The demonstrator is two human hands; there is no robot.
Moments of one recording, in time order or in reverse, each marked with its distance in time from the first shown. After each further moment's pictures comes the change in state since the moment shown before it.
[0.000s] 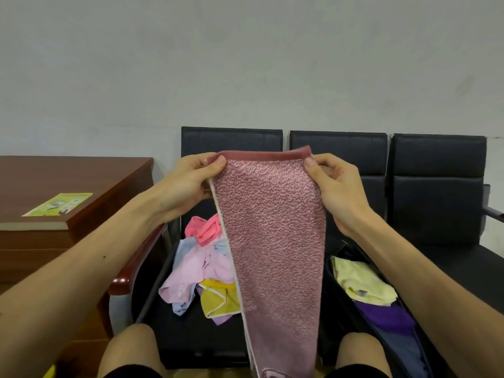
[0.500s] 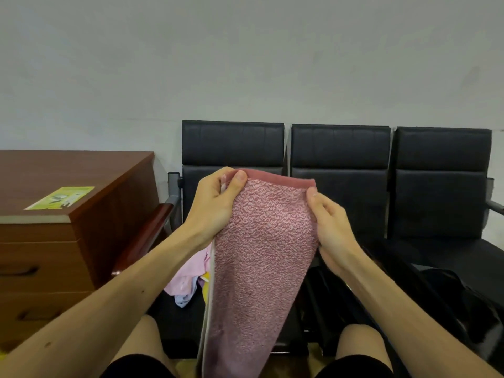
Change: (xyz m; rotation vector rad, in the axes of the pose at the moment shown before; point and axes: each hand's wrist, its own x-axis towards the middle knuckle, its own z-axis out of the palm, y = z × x) left_hand -0.020 -0.040 0.046 0.253 0.280 0.165; right_hand -0.048 0.050 0.013 0.229 -0.005 0.231
